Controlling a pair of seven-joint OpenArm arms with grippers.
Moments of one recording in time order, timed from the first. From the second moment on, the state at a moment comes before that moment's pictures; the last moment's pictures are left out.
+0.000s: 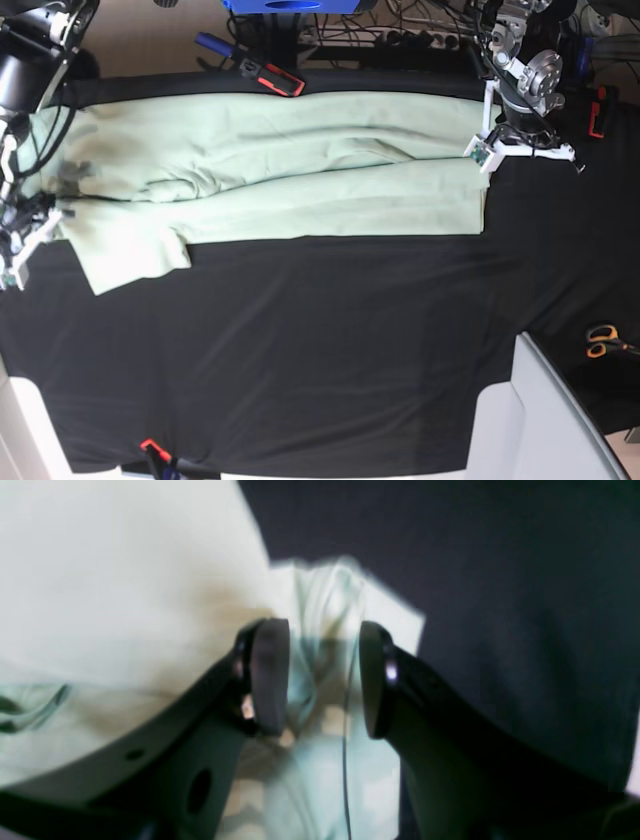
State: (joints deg) left arm 31.1 -18.8 1.6 107.2 41.6 -15.0 46.9; right arm 6.5 13.0 28.3 69.8 -5.1 30.7 -47.9
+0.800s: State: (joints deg) left arm 32.2 -16.8 1.6 107.2 41.4 -15.2 47.0; right arm 27.7 18.9 18.8 25.7 -4.7 31.1 -23.6
